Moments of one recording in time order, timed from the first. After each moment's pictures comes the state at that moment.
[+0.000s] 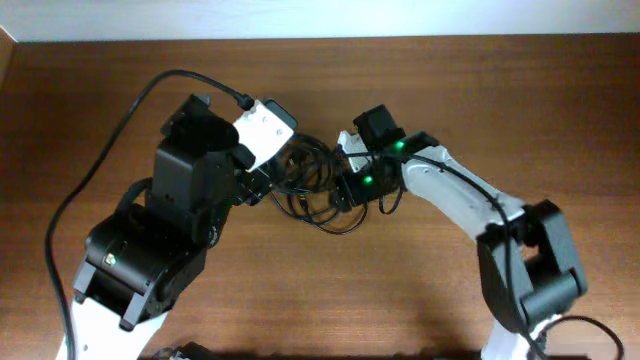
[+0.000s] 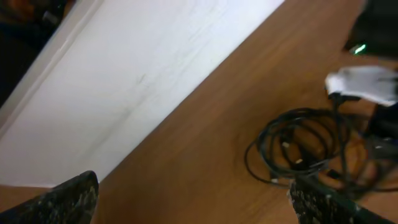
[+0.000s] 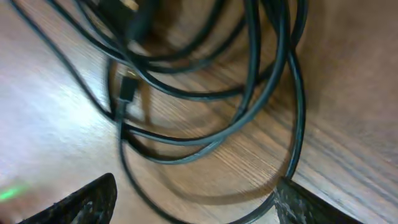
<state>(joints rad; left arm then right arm) -0.50 1.16 1.55 -0.94 -0.36 0.53 0.48 1.93 1.34 -0.70 -0.36 0.06</state>
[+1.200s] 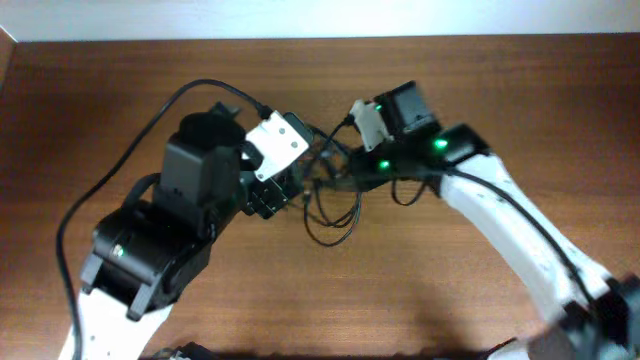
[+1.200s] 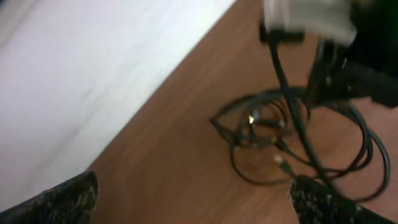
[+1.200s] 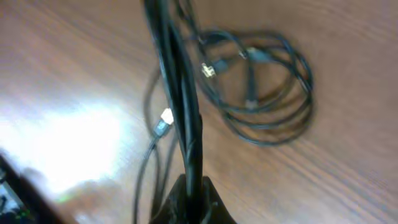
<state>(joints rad) -0.50 1.18 1.55 -0.99 -0.15 0.51 0.48 1.63 1.45 -0.84 -0.34 0.10</state>
